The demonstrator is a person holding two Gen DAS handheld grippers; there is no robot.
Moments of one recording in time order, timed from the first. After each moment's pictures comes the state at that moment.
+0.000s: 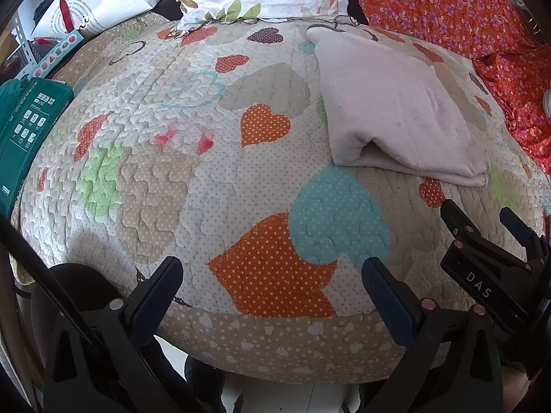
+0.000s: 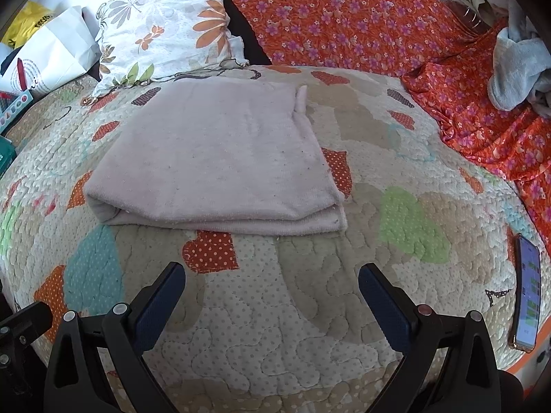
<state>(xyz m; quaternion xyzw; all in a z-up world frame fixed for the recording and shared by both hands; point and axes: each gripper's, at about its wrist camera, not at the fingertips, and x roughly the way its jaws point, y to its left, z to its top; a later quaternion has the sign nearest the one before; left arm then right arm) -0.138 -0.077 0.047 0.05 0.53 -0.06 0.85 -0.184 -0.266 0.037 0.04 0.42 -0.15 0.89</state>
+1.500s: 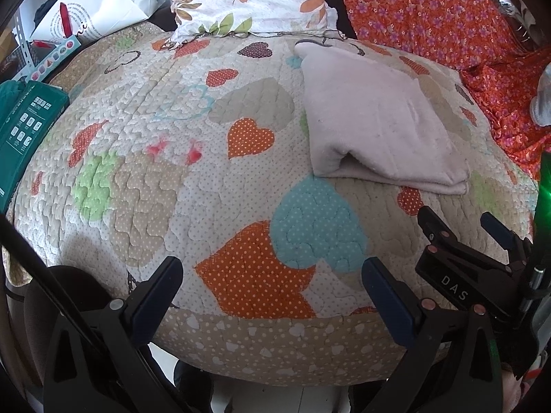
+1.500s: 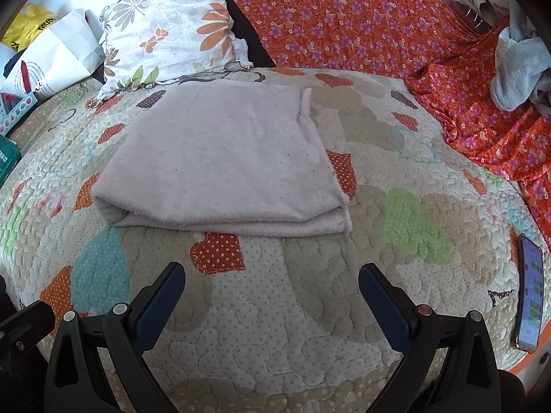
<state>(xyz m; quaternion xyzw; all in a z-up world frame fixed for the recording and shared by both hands) -0.148 -0.084 0.057 0.03 0.50 -0.07 0.86 -0.183 -0.259 0.042 0.04 0.42 -0.15 0.89</state>
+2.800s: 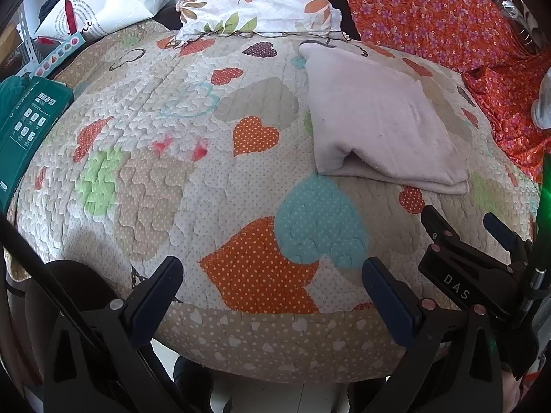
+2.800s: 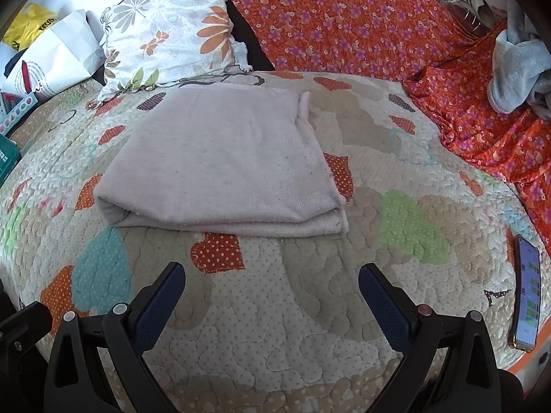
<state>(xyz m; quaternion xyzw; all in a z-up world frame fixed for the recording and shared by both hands) -0.151 -0.080 0.058 0.03 0.50 -0.07 0.86 -0.187 -0.260 0.044 0.04 0.42 -0.15 0.90</state>
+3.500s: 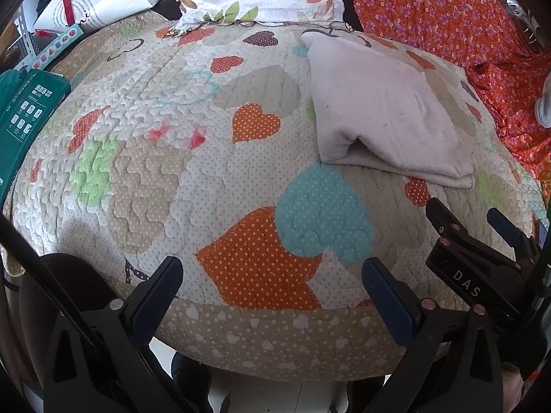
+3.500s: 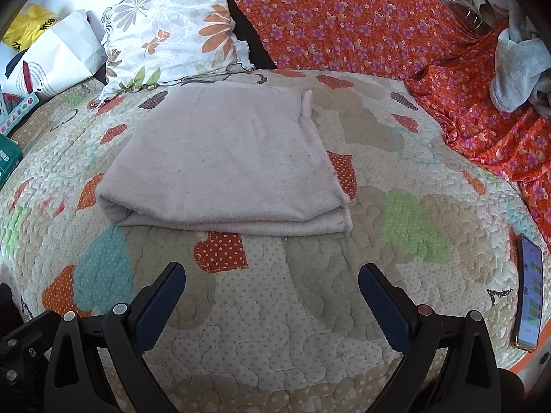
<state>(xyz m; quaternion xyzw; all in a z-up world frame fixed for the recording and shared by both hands) -0.148 -0.080 0.048 0.02 0.52 -0.07 0.85 -0.185 -0.258 0.041 0.04 0.42 -0.15 0.90</state>
